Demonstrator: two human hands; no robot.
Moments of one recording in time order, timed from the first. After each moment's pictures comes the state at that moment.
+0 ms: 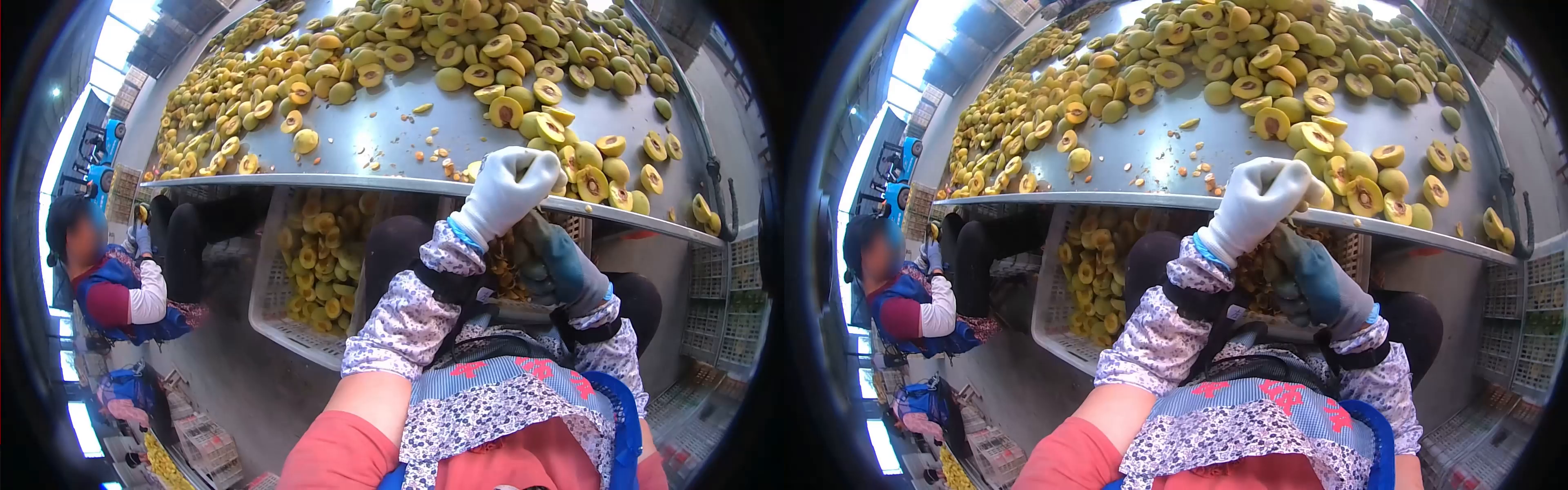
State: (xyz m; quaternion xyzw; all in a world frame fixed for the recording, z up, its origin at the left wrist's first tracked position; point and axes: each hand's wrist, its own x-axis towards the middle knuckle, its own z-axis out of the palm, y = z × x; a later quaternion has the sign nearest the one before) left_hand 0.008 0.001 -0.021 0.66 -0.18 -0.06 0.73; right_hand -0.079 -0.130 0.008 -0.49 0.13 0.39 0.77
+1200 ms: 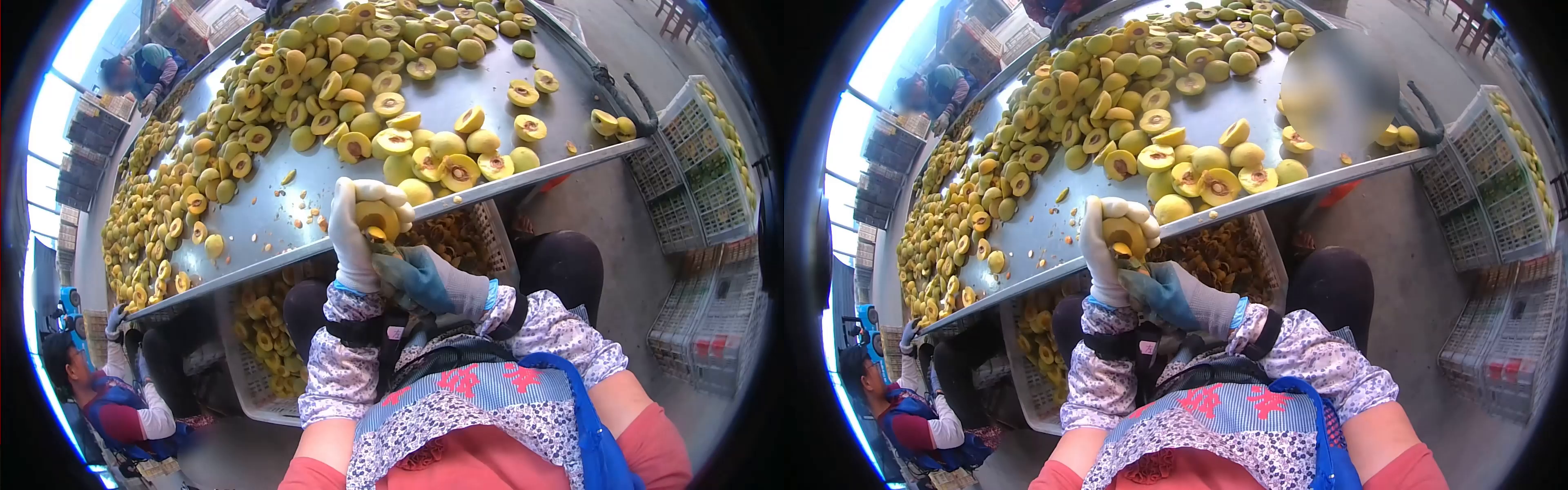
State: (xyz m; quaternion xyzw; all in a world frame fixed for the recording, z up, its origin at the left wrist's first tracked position) left_hand -0.007 -0.011 -0.015 0.47 -0.03 -0.14 0.87; right_hand -0.091 -0.115 -0.035 -0.58 -0.03 0.22 0.79
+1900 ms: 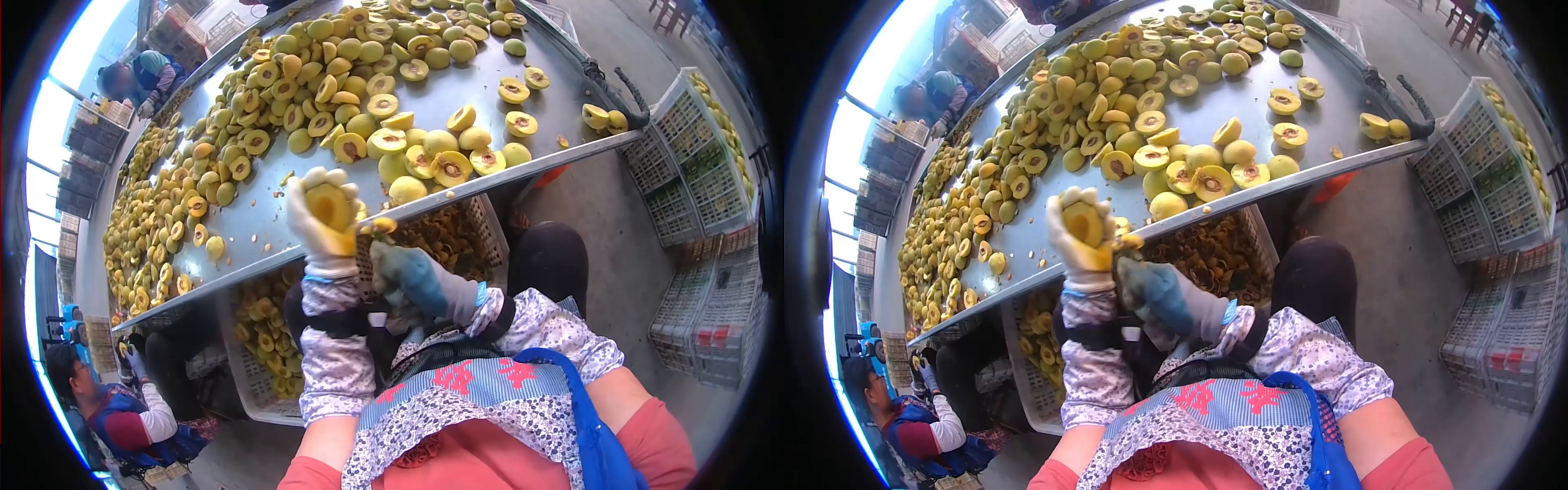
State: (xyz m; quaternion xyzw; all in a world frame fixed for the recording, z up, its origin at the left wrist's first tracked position) left_hand 0.014 0.014 -0.011 0.44 0.08 -0.03 0.89; right_hand -0.102 -0.109 -0.014 -0.46 0.10 0.28 0.84
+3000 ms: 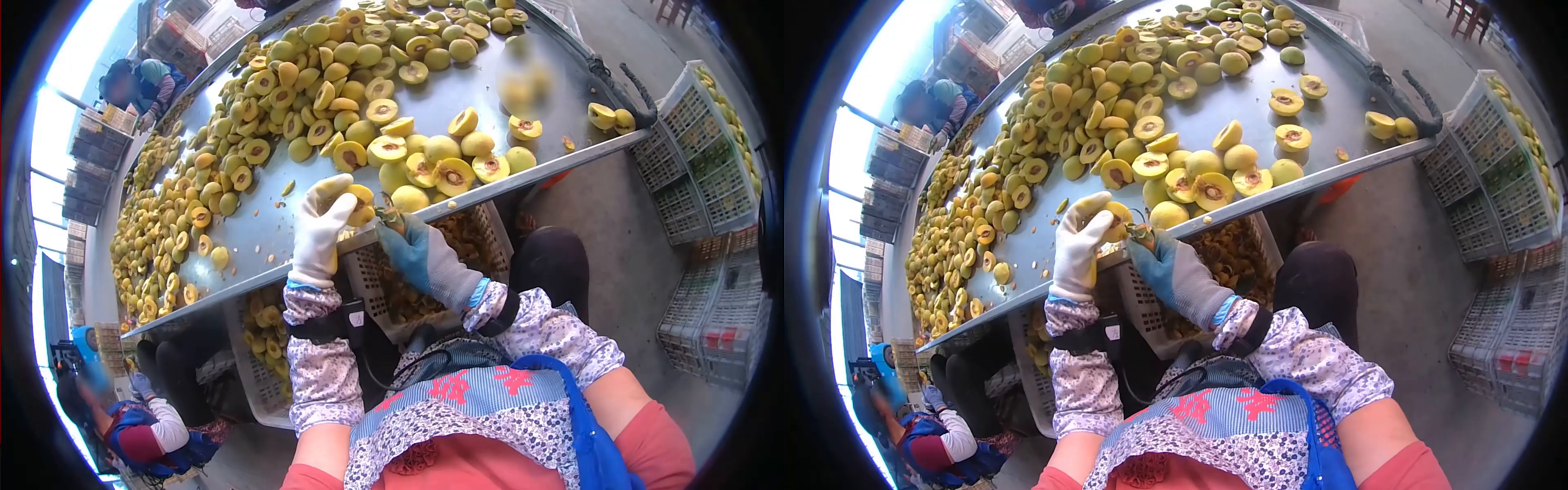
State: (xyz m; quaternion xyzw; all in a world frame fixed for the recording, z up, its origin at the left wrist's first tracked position) left_hand 0.029 0.030 -0.008 0.67 -0.05 -0.15 0.73; right_hand -0.064 -0.120 -0.036 -0.68 0.11 0.06 0.72
